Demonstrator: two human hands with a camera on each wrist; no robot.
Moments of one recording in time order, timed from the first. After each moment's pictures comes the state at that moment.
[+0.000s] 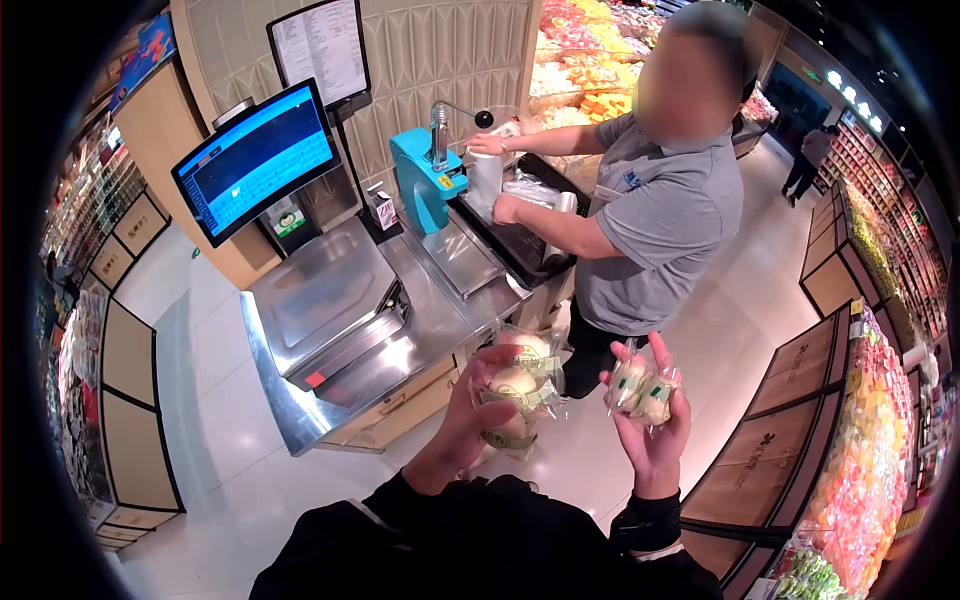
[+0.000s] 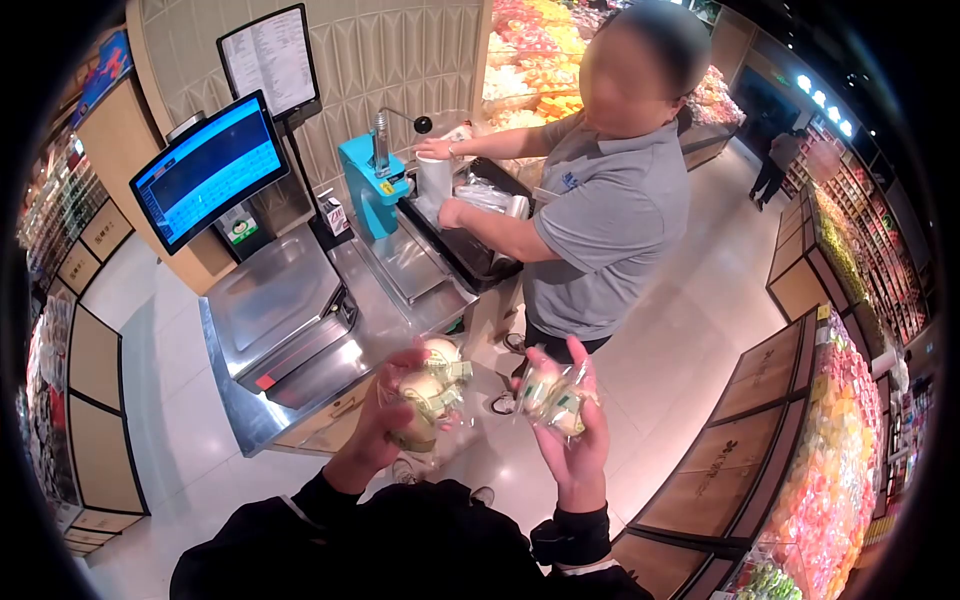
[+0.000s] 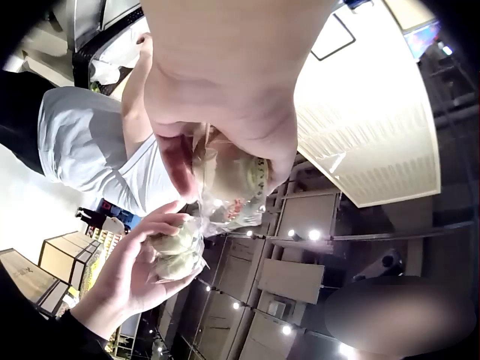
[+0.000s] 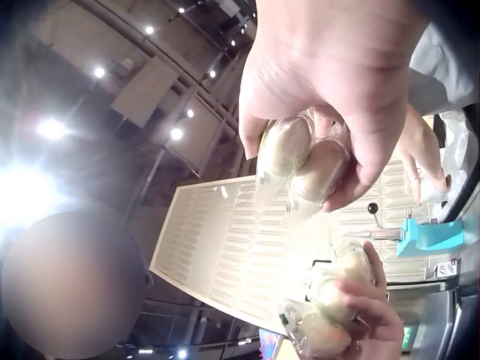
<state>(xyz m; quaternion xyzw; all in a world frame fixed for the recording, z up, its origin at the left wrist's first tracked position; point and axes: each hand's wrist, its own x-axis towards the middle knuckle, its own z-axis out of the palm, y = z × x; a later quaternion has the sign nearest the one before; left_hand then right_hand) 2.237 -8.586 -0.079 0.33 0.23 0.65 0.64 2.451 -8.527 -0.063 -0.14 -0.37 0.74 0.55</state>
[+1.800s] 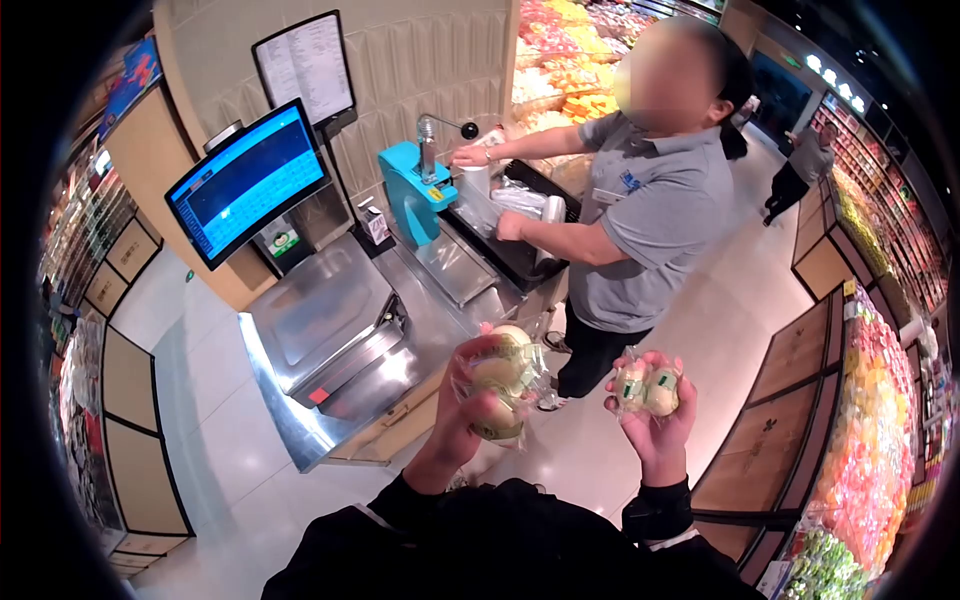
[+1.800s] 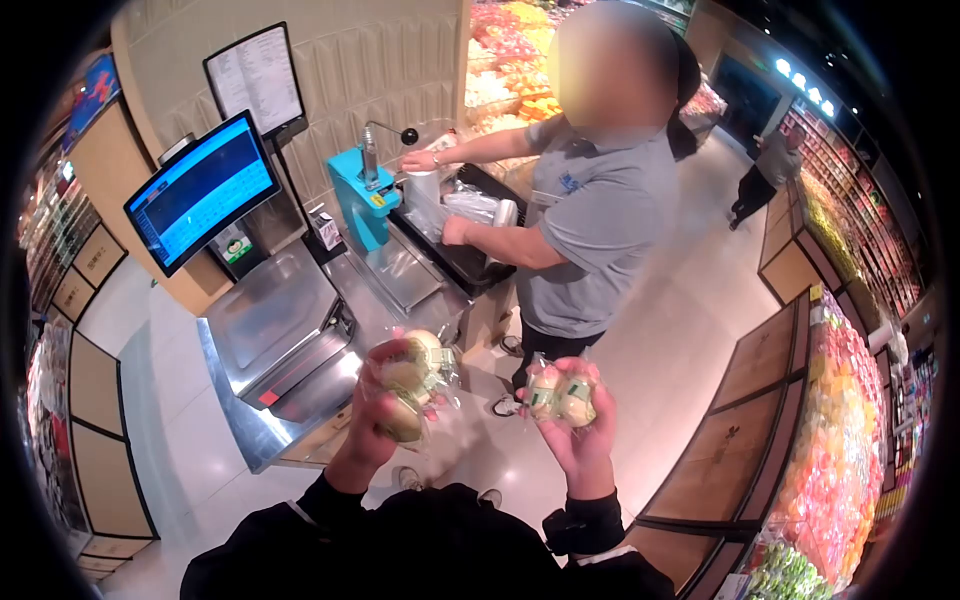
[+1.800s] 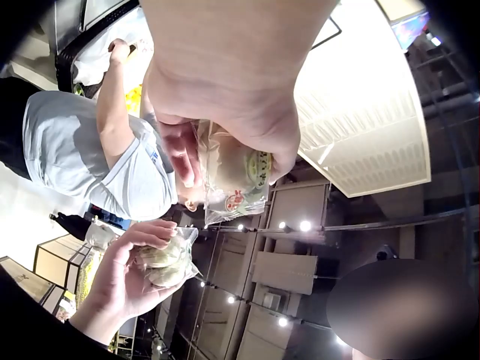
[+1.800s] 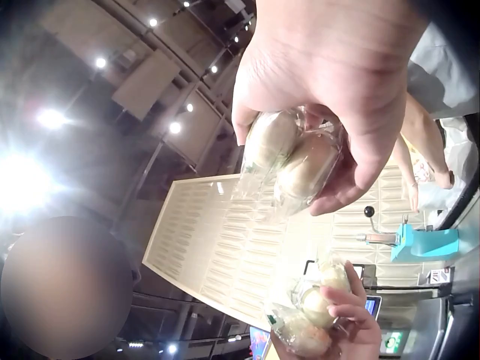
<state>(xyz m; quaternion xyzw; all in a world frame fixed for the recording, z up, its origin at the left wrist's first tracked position) 2.224 -8.582 -0.069 0.36 0.23 0.69 0.58 2.463 -8.527 -0.067 -0.11 -0.31 0.78 0.52</state>
